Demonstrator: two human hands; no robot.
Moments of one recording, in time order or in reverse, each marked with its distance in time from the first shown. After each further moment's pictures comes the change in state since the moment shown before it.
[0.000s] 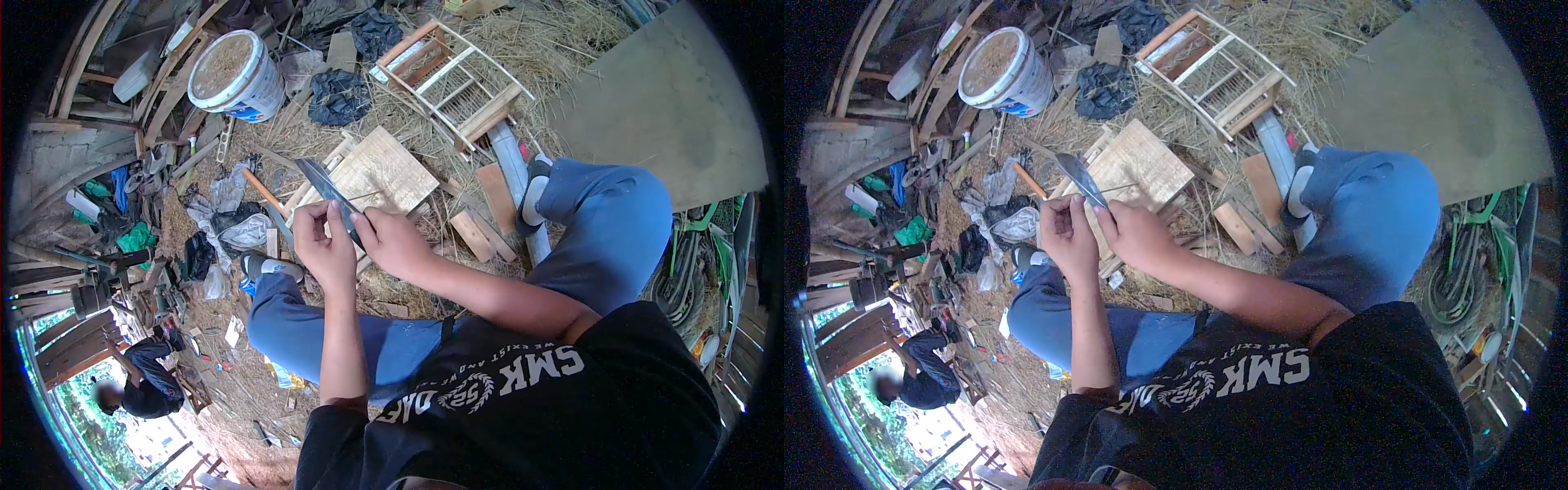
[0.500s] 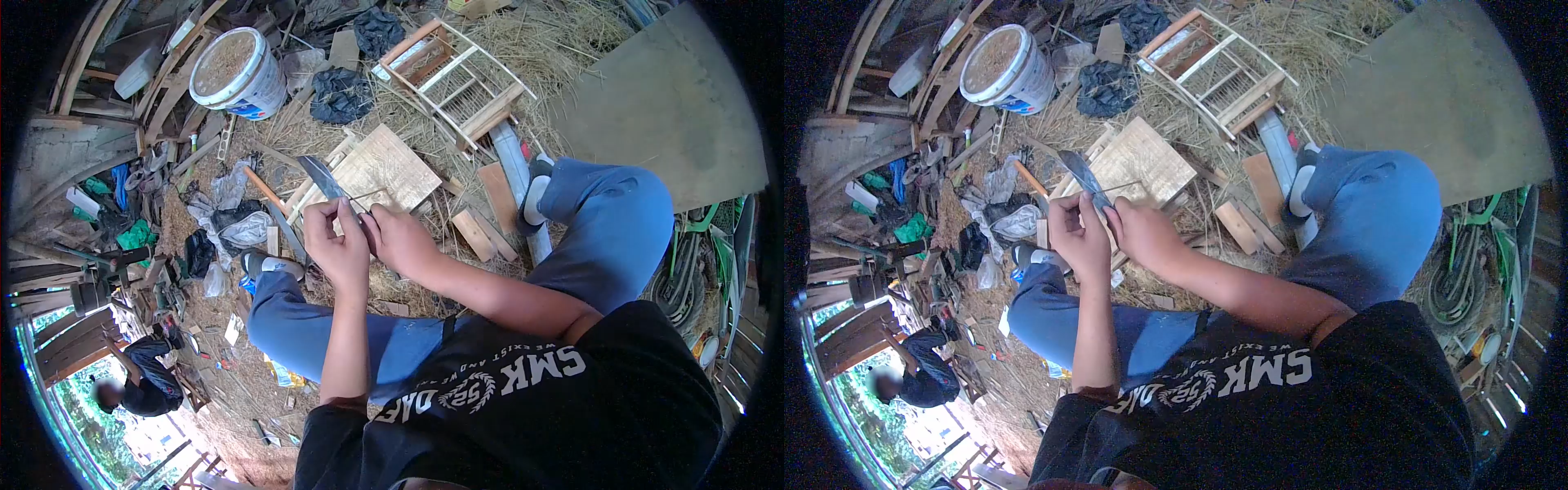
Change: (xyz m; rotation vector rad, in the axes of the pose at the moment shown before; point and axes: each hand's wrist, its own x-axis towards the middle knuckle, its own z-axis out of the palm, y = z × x) left_hand -0.009 0.002 0.010 0.085 0.045 0.020; right_hand -0.005 0.010 0.004 -0.219 0.079 -0.094
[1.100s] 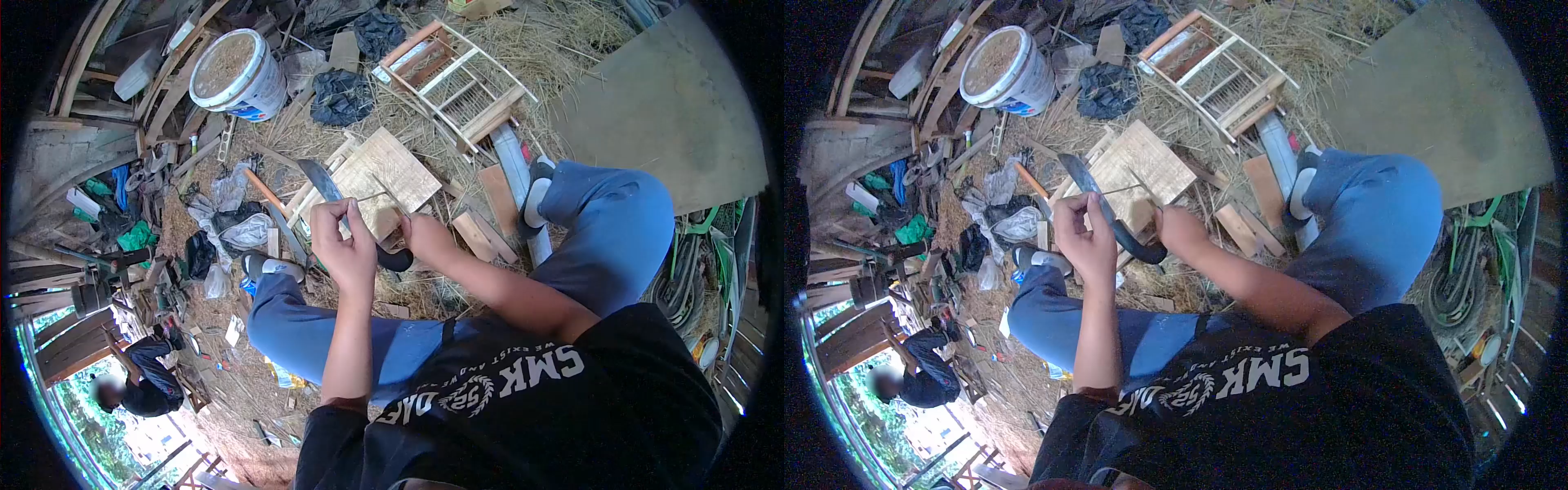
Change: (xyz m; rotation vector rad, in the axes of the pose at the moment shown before) left_hand 0.001 0.006 0.010 0.069 -0.022 0.156; right_hand -0.008 0.112 0.035 -0.169 -0.213 0.311
